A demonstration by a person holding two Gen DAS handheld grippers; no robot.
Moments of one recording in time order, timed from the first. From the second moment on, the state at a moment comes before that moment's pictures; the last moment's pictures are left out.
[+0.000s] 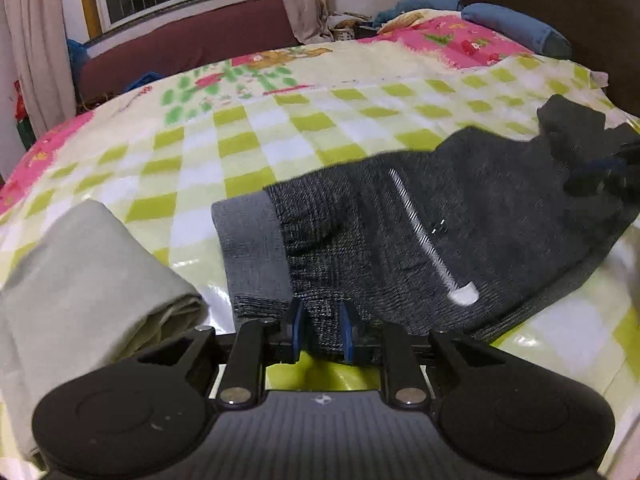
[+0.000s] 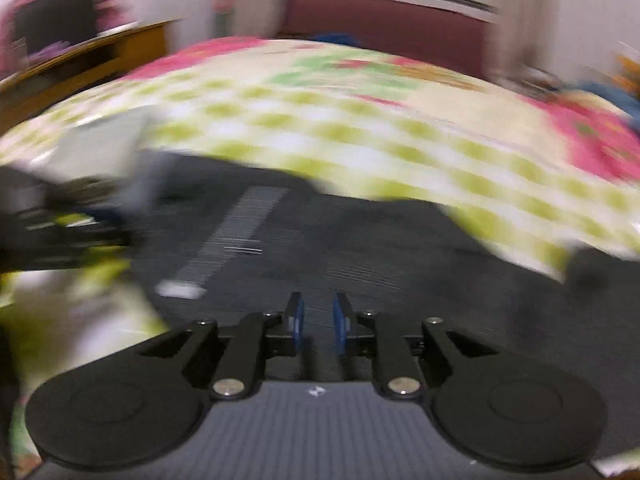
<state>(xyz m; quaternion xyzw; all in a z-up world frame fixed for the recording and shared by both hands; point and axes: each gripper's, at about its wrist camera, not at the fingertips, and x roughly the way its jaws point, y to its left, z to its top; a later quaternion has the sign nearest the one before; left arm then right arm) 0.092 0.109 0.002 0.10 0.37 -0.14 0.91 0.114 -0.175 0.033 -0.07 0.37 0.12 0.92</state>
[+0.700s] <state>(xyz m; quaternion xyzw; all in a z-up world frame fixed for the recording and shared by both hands) 0.131 -0.139 -0.011 0.15 0.38 -0.34 0.85 0.199 -0.567 0.003 0.33 0.29 -0.23 0.87</state>
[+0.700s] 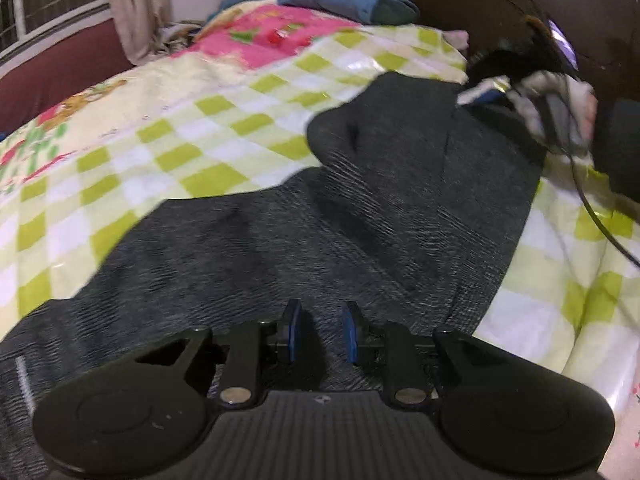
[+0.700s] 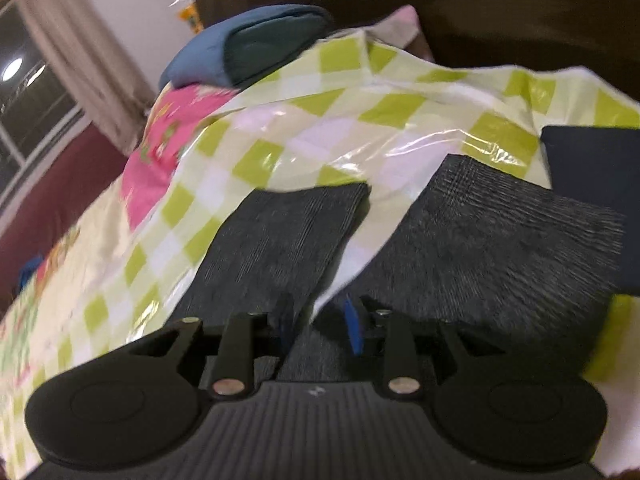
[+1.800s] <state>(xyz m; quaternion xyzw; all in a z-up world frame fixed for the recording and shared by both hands) 0.124 -0.175 -0.013 0.21 0.39 -0.33 0.83 0.075 -0.642 -0.018 0.45 0.20 -0.23 0.84</state>
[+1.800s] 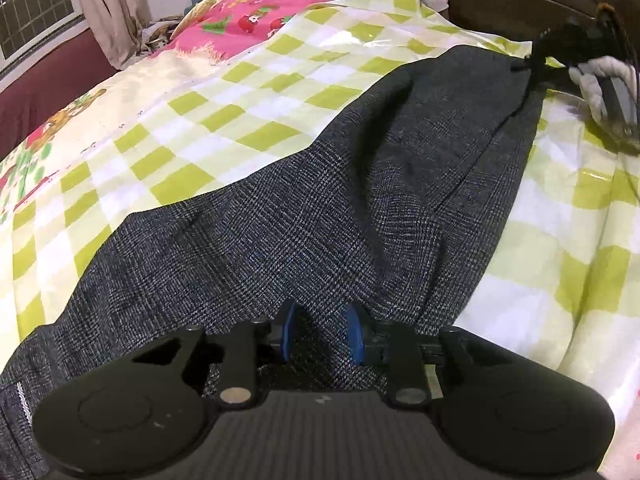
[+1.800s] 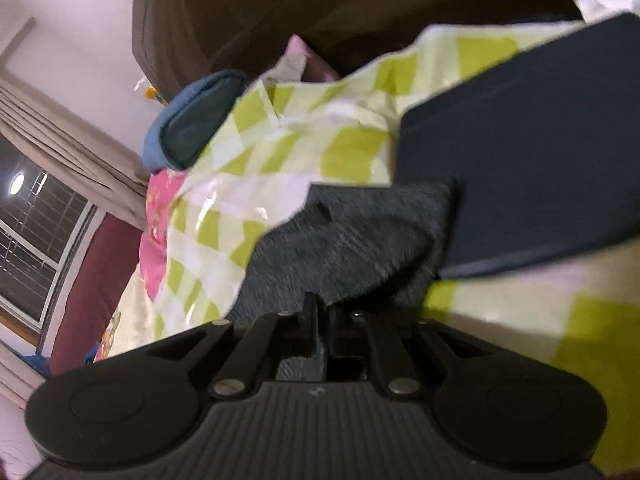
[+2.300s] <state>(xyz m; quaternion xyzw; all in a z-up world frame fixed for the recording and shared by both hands) 0.121 -0.179 -0.012 0.22 0.38 -0.33 0.83 0.092 -0.642 0.041 0.37 0.16 -0.22 0.89</state>
